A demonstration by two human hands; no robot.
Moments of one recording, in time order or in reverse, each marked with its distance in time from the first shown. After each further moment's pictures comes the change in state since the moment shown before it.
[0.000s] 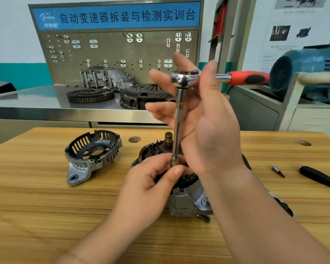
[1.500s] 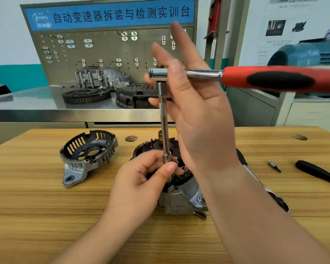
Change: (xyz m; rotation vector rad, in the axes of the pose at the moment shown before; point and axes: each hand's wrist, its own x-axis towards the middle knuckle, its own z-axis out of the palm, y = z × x) left_hand 0.001 0.001 0.004 -0.114 0.046 -0.086; right_hand 0.001 -0.005 0.003 -0.189 -0.004 -0.153
